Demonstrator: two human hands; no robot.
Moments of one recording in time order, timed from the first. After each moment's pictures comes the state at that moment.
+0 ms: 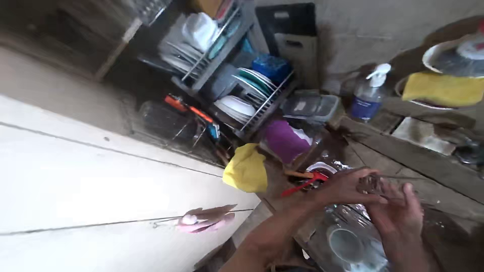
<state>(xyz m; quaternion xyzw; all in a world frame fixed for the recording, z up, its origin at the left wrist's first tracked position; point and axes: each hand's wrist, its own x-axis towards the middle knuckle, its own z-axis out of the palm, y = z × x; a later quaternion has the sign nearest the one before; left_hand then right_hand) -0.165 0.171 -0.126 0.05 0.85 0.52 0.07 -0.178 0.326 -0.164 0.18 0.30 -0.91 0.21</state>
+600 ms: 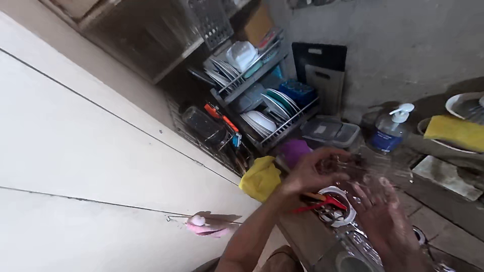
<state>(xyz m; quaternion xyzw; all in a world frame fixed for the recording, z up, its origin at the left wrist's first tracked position) -0.122 0.068 0.017 0.03 0.81 0.57 -0.14 -0.171 0.275 -0.102 -0.11 0.32 -0.90 0.28</state>
